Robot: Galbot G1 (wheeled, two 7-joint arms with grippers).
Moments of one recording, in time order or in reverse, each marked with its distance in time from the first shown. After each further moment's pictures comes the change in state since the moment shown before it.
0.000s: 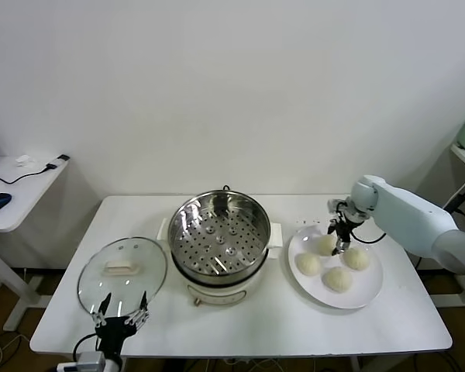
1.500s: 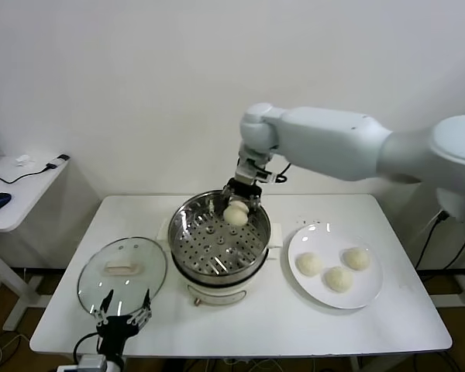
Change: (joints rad) left arm 0.031 0.003 0.020 -0.055 0.032 -0.013 -0.003; right arm 0.453 0.420 -0.324 0.261 -0.071 0.643 -0.028
